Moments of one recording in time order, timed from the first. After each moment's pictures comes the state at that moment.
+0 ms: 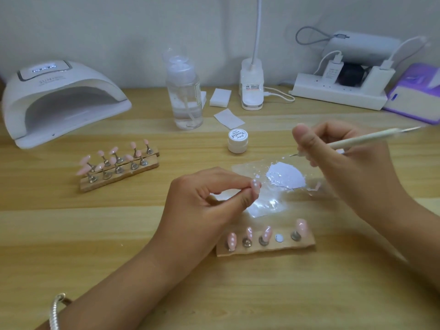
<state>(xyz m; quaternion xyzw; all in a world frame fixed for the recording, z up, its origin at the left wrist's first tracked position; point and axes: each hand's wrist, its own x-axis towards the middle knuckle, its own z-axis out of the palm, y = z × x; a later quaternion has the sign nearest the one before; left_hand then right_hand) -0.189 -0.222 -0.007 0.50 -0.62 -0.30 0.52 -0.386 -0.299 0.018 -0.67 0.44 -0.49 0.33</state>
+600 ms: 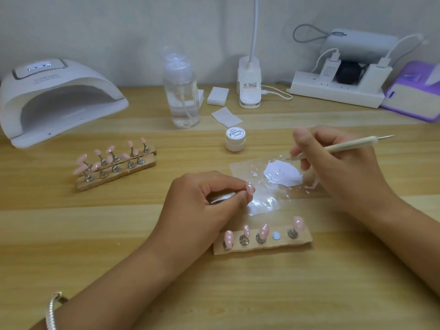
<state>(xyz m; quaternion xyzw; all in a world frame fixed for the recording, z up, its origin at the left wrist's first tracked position) -0.186 -0.226 -0.013 0.53 -0.60 -0.34 0.48 -0.391 -0.308 0.002 -0.68 0.47 -0.47 0.31</state>
